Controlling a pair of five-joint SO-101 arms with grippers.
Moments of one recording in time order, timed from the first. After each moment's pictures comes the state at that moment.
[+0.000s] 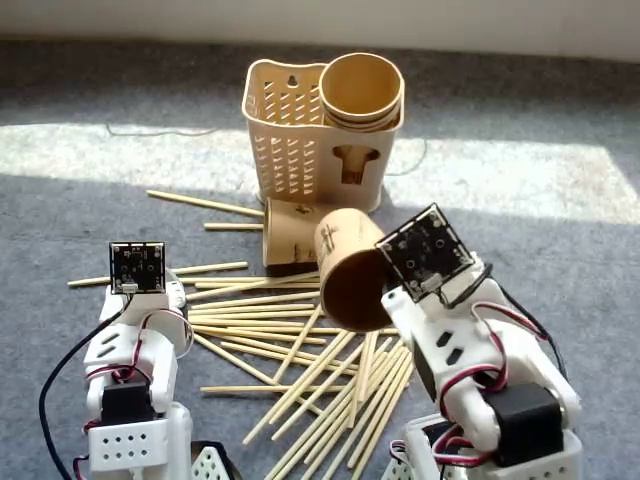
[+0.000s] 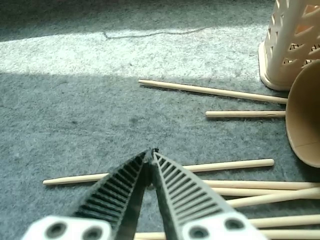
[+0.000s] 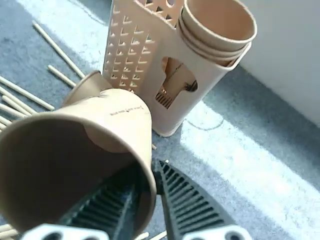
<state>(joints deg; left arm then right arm) -13.4 -98.3 95.0 43.8 -2.3 -19.3 -71.9 35.5 73.3 27.6</state>
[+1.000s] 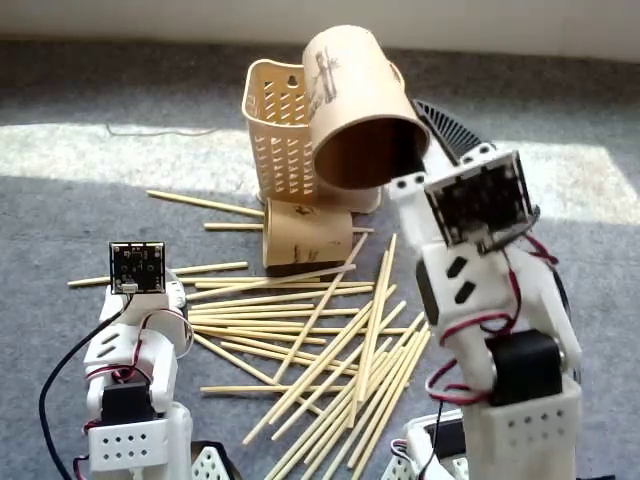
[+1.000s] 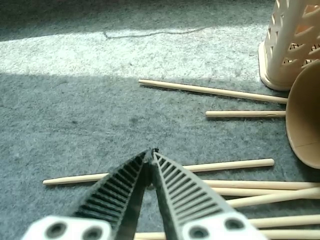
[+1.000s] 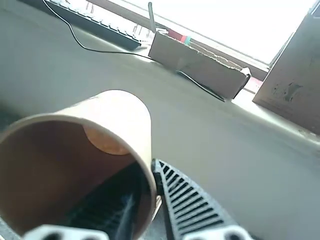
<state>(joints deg) -13.4 -98.3 95.0 43.8 -2.3 -16.7 -54.8 24.4 37.8 23.5</state>
